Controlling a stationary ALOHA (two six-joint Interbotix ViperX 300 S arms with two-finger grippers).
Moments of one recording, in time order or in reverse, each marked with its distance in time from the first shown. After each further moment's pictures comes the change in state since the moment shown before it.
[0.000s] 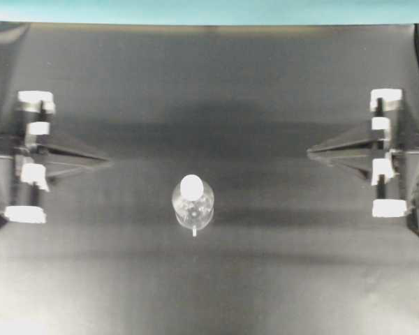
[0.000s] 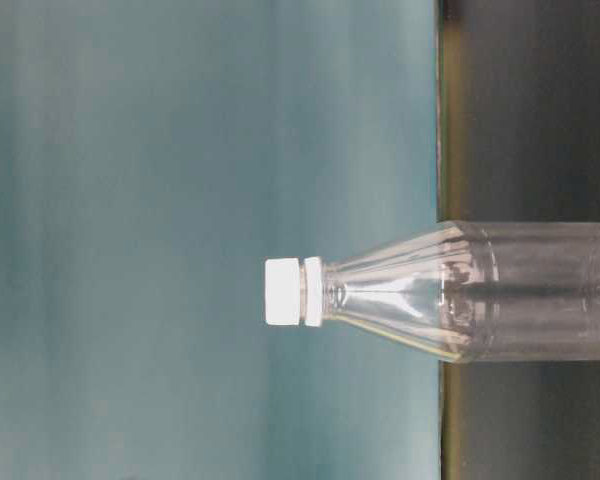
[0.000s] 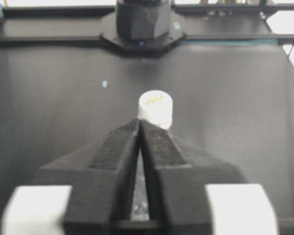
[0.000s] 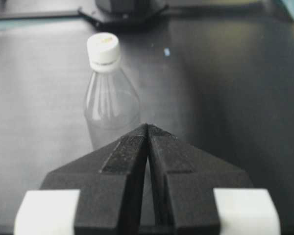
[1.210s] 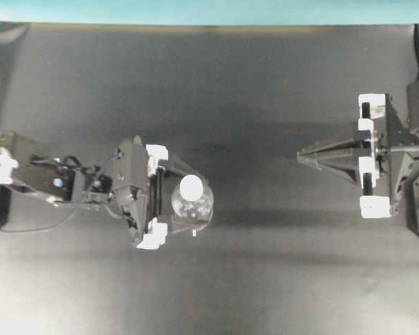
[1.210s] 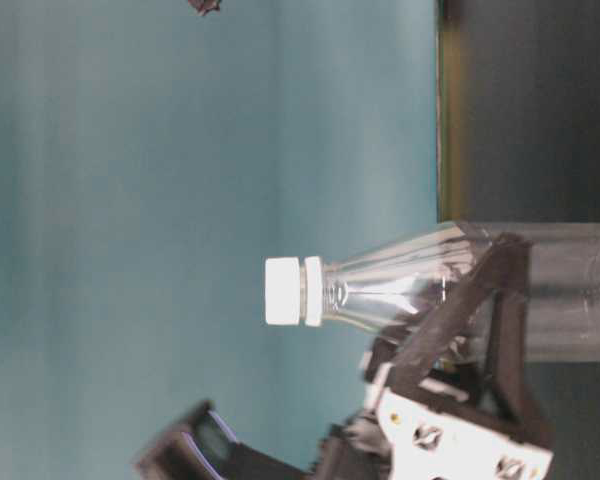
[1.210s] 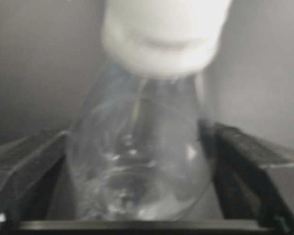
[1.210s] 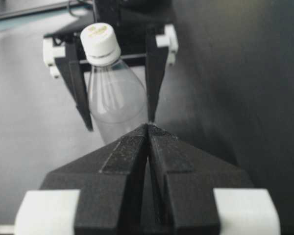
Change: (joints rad) left arm -0.031 0.847 -0.164 0.000 -0.434 -0.140; right arm 0.002 0.052 -0.028 0.003 0.034 0.127
